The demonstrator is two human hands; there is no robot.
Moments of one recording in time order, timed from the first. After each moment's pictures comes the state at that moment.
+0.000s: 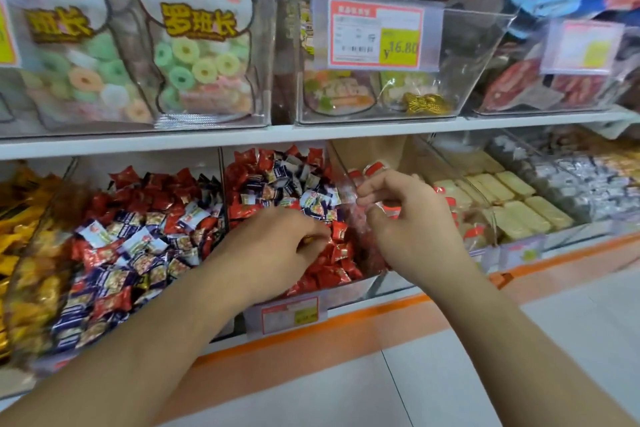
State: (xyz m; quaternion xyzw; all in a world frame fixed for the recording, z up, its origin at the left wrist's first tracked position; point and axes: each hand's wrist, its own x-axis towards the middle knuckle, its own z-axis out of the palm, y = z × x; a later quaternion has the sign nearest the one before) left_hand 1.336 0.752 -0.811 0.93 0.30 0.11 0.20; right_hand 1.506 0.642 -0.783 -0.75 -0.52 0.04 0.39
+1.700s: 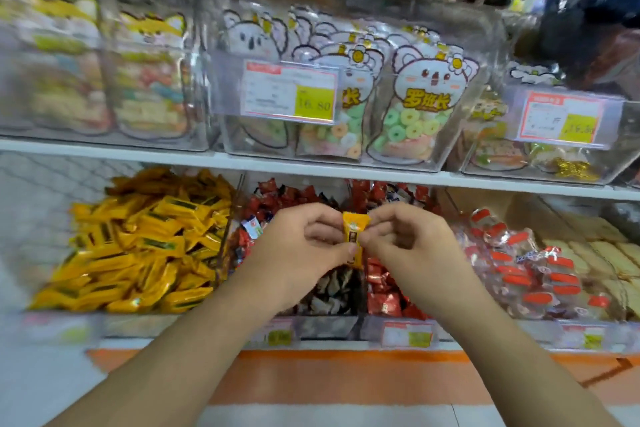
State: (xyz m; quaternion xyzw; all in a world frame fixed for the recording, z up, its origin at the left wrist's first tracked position) left_hand 1.202 0.754 -0.777 0.67 0.41 0.33 0.52; right_hand 1.379 0.691 -0.768 -0.64 -0.58 0.25 0.45
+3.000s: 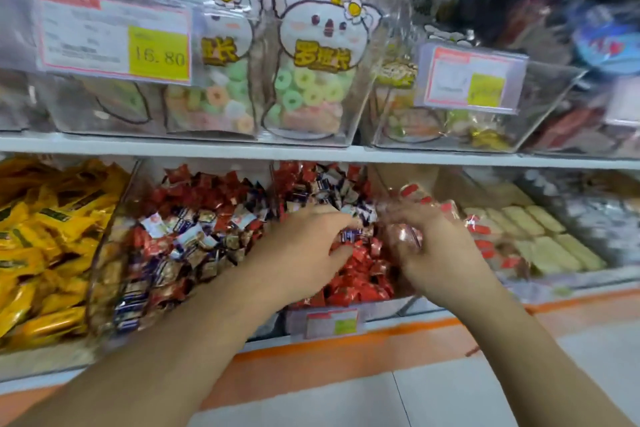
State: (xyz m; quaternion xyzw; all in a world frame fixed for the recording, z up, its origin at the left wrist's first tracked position) left_hand 1.311 0.764 -0.808 0.91 0.29 0.20 0.21; right_hand 1.494 0.658 -0.788 -0.79 -0.58 0.01 0.21
